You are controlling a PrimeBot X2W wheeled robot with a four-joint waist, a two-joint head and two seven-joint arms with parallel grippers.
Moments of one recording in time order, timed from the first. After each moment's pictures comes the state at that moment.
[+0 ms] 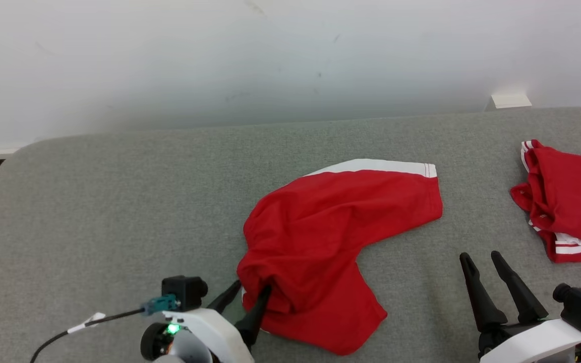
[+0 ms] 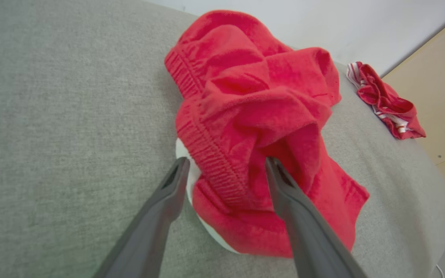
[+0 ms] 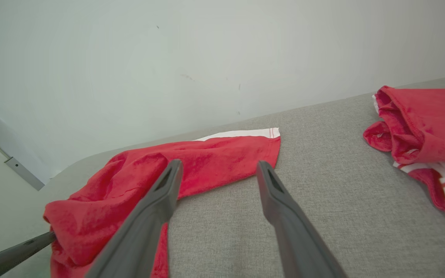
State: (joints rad) left arm -0.29 0.12 -0.44 0.48 -0.57 -0.13 0.00; right arm -0.12 -0.21 0.24 0.16 0.67 0.13 -0.09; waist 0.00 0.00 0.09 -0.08
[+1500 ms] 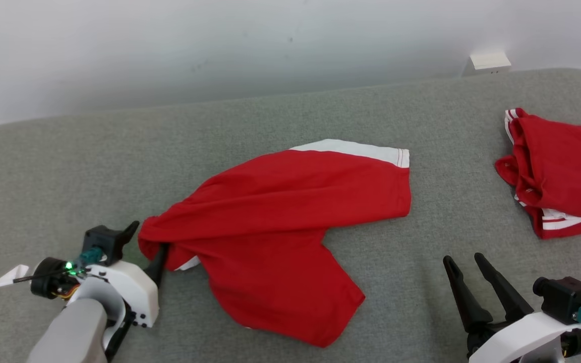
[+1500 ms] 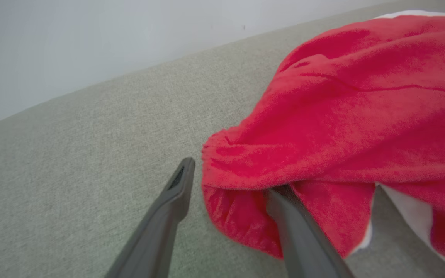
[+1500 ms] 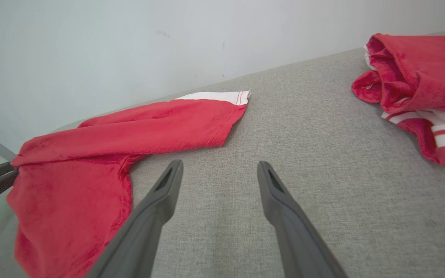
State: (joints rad) left arm -0.60 0.35 -0.49 0.86 -0.32 -0.08 -0.26; right arm -0.16 -0.21 0.28 0.18 0.65 0.13 -0.03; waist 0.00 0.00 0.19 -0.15
